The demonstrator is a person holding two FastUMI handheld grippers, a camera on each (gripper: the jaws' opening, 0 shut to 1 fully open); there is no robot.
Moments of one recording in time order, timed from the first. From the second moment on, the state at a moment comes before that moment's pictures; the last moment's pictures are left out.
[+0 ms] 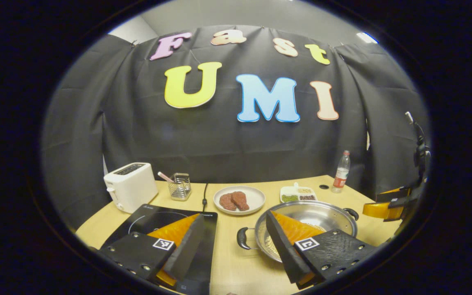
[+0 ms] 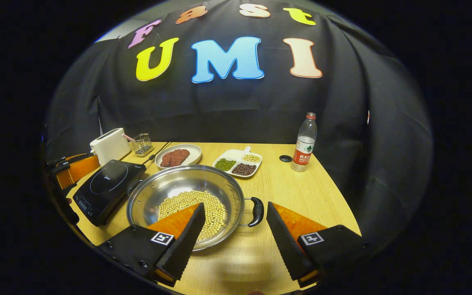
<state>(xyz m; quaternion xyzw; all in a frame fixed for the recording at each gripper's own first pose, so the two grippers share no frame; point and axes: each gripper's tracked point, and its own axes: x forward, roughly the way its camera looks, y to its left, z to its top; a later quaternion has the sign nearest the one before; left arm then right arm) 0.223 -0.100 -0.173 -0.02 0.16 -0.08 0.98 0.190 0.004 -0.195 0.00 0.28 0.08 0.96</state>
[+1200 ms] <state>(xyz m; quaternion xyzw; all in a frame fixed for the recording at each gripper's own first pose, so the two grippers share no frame) 0.280 -0.132 -0.310 0.00 0.31 -0.10 0.94 0.251 -0.008 -0.276 0.00 0.35 0.07 0.93</state>
